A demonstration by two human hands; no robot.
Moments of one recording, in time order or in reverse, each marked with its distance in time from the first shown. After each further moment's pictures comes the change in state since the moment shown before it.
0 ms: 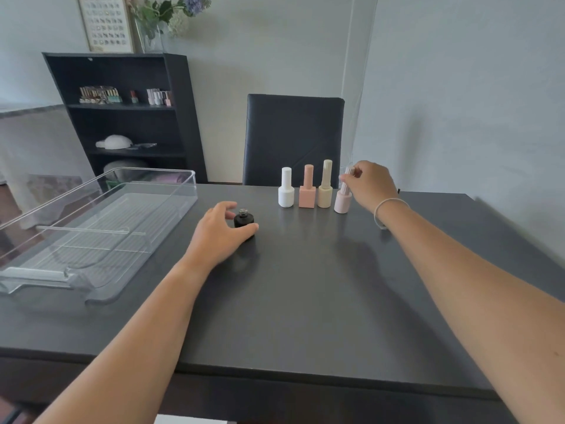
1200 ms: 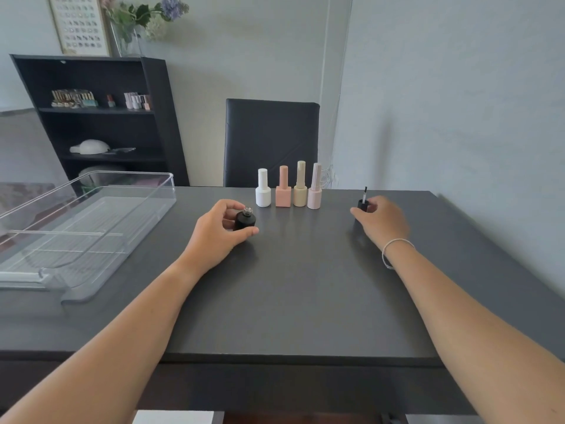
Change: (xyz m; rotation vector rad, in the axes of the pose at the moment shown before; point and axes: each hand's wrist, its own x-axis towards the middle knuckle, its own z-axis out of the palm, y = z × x) left_hand -0.014 0.016 0.016 -0.197 -0.079 0.238; right_hand -0.053 0.066 -0.022 0.002 0.110 0.246
